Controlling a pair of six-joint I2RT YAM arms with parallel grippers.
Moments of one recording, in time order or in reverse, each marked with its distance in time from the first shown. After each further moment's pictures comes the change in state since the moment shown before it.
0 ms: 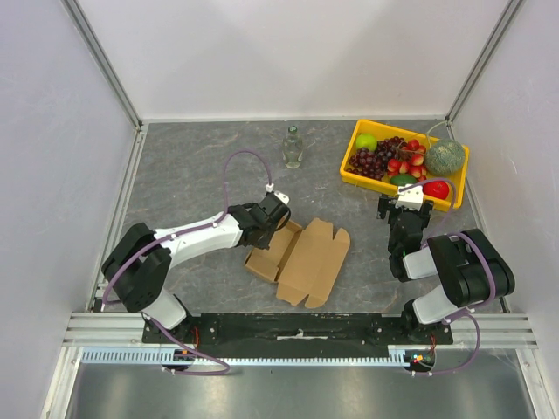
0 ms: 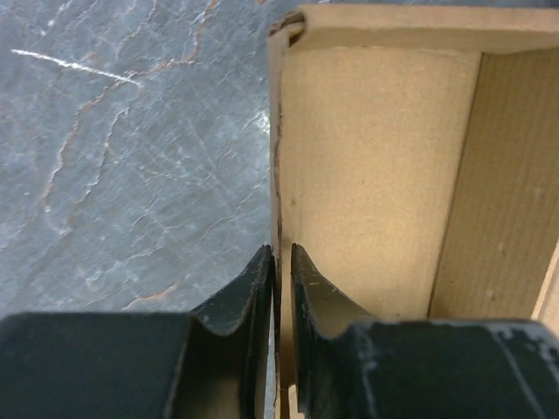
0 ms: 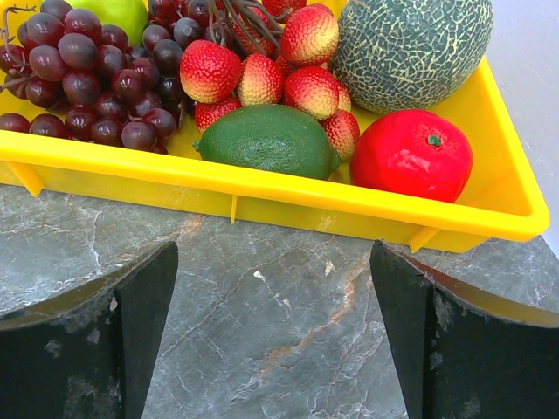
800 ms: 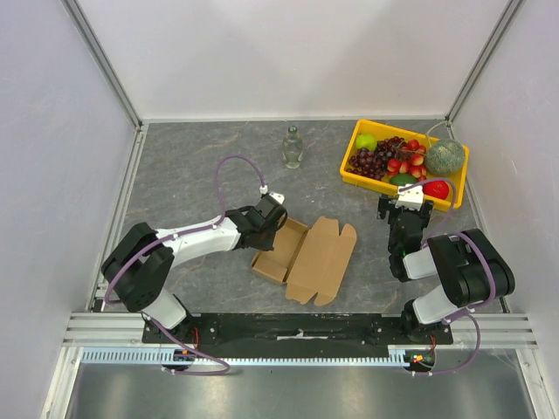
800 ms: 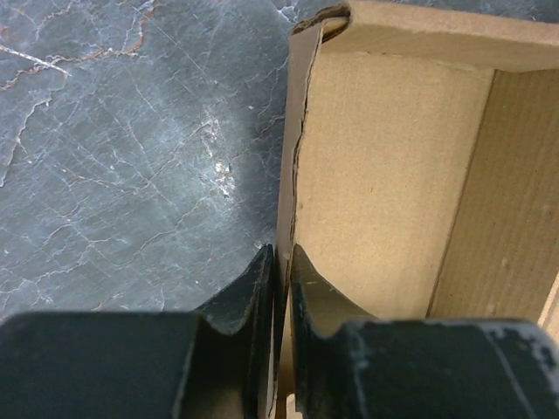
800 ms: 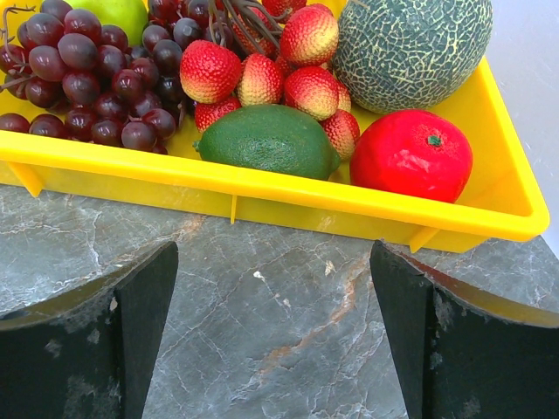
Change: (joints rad) left arm 0.028 0.000 -0.072 0.140 0.113 -0.150; right arm 0.000 0.000 0.000 -0.001 0.000 0.000
